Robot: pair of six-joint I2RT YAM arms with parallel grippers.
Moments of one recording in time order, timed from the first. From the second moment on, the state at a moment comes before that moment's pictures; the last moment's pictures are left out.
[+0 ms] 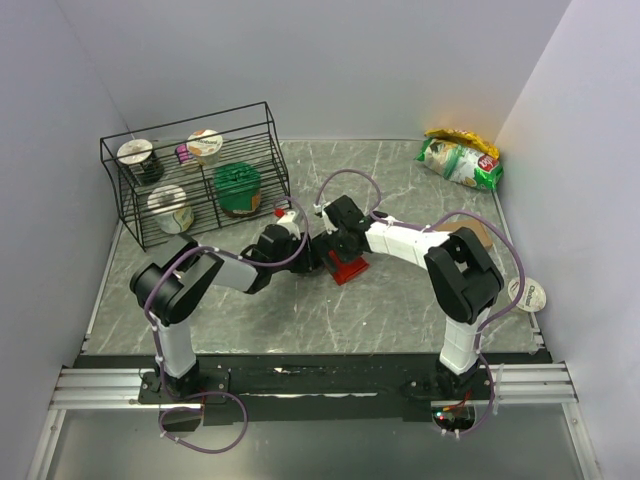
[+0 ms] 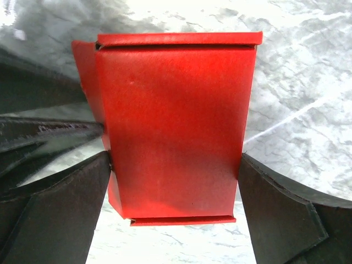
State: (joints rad) left arm -0.64 1.85 0.74 0.62 0.20 -0.64; right arm 0.65 1.85 1.21 -0.46 0.06 0.01
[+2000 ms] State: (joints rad) left arm -0.44 1.44 0.47 0.56 0.32 -0.58; right arm 0.75 1.90 1.27 -0.52 0.06 0.03
